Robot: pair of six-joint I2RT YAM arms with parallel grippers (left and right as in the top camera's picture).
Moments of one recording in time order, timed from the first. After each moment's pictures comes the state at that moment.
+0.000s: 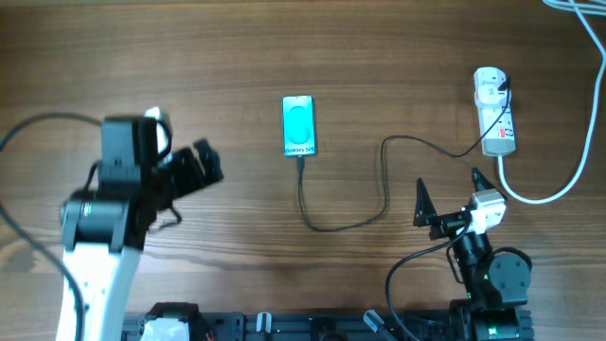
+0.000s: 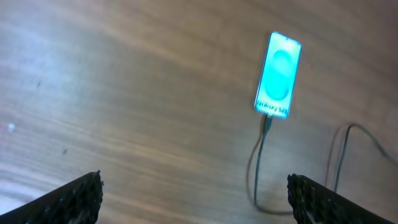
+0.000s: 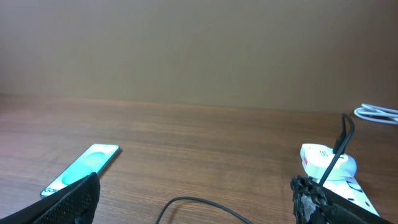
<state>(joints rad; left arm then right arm) -0.06 1.04 1.08 -1.04 0.09 -0.44 0.05 0.02 0.01 0.00 -0.15 0.01</state>
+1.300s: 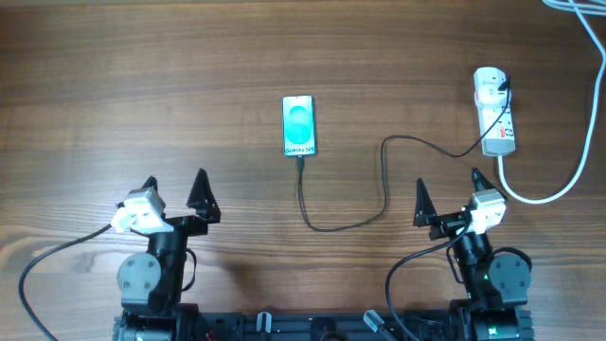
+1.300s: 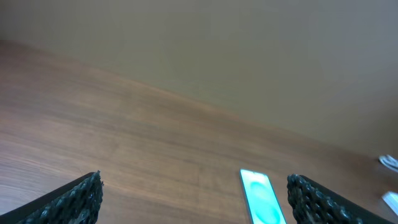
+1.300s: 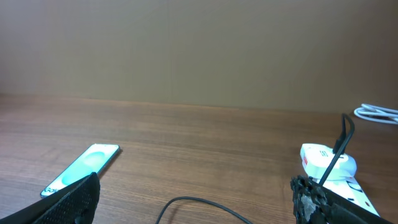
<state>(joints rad) -0.06 0.11 0.15 -0.11 -0.06 -0.35 0.05 0.02 0.01 0.00 -0.15 0.01</state>
